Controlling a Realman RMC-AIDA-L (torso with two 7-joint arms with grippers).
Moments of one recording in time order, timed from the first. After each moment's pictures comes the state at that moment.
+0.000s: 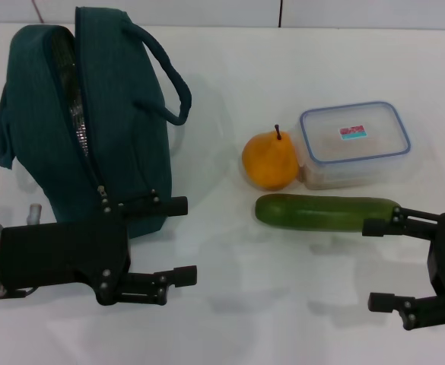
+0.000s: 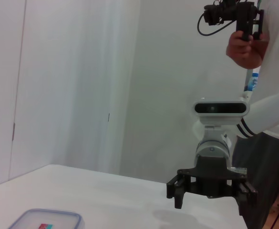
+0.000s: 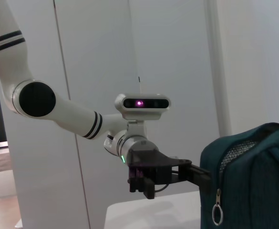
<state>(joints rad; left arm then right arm) -0.28 -2.05 0.89 0.68 1.72 1.90 -1.10 0.43 2.01 -0.86 -0.54 -1.82 -1.91 1.00</state>
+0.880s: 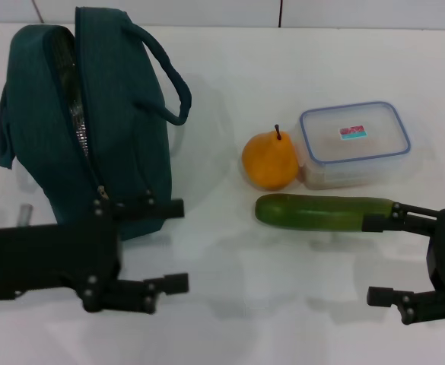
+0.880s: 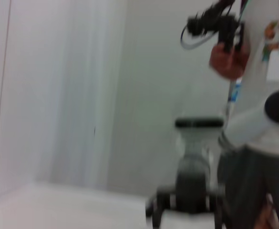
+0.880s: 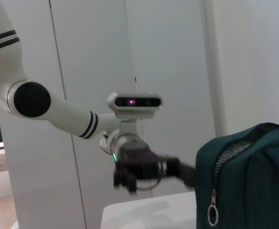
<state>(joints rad) -0.27 -2.04 0.88 0.69 1.71 1.96 -1.11 0.43 2.01 -0.85 -0.54 -1.82 -1.90 1.01</state>
